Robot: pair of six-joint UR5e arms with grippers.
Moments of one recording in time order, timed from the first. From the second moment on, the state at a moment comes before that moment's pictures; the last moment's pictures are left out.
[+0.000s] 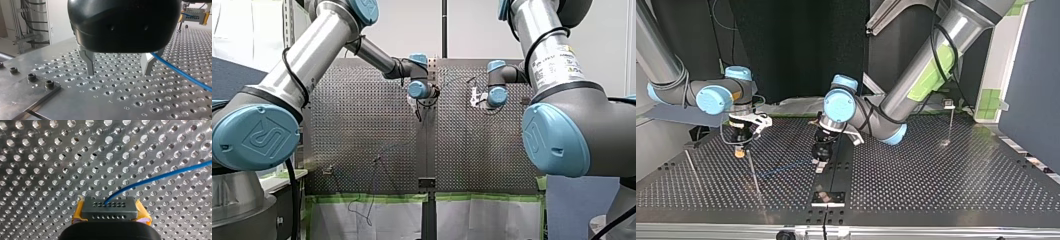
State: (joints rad) left arm -0.54 -2.17 -1.20 -2.79 -1.73 -1.97; right arm 1.87 -1.01 1.37 -0.31 1.66 1.62
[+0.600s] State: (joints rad) left arm -0.54 -2.17 -1.20 -2.79 -1.73 -1.97; right arm 1.87 -0.96 1.38 -0.31 1.66 1.60
